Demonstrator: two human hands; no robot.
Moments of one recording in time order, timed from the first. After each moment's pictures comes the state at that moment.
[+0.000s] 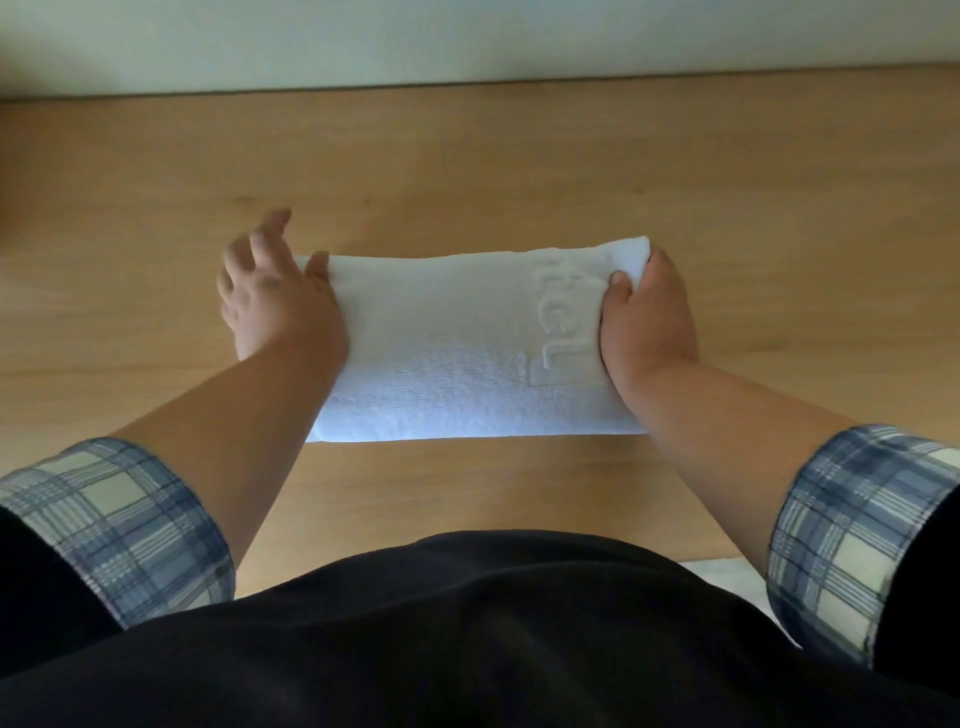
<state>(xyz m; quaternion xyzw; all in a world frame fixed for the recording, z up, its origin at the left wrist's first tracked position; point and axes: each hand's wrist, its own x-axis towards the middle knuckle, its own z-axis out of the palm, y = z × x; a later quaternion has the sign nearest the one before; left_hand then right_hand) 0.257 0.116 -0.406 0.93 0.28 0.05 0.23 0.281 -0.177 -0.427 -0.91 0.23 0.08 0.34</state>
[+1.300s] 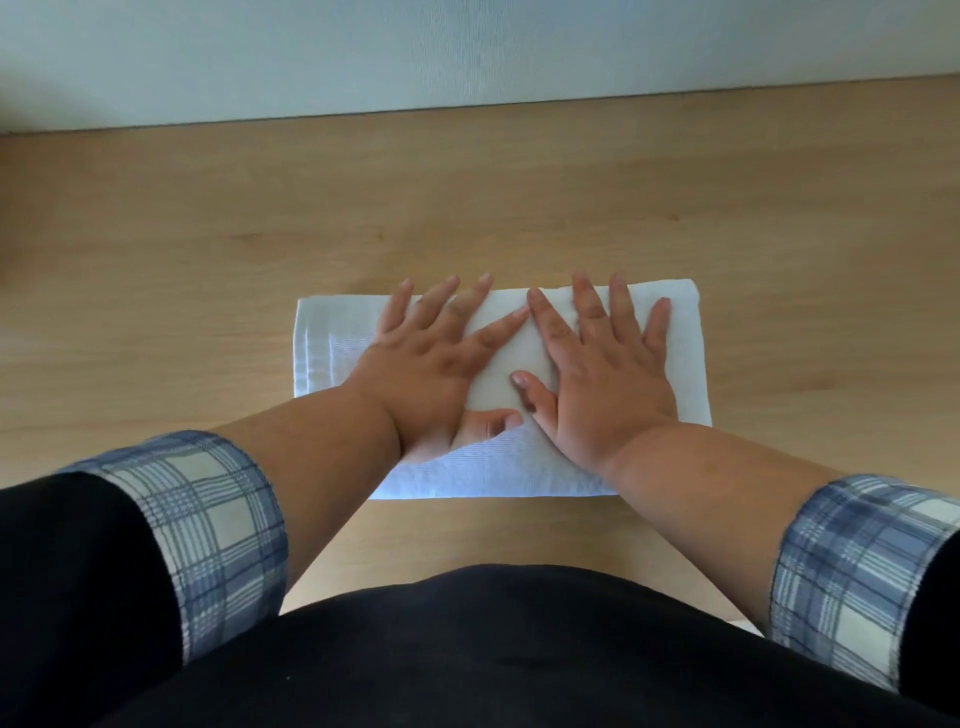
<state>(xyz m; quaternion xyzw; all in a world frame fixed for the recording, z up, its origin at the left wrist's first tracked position) 0.279 0.081 -0.430 0.95 -0.25 -0.15 0.08 0.270 -0.128 -0.433 -0.98 -0.12 0.15 0.02</state>
